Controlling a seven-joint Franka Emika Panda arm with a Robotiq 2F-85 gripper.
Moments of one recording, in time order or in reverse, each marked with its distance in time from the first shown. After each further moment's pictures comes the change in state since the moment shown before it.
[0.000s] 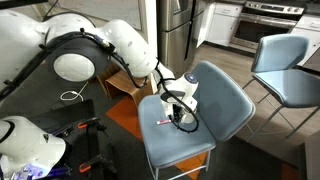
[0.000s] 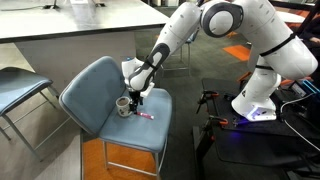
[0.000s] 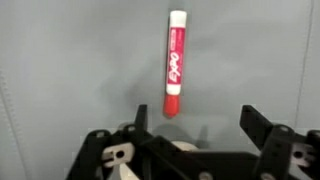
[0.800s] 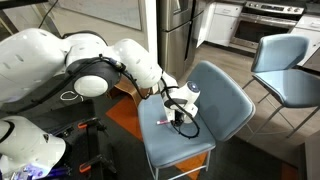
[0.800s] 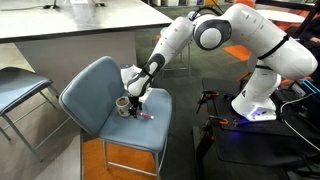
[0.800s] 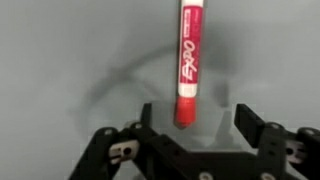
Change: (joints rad) arm -0.013 0.162 0.003 0.166 0.001 -0.034 0.000
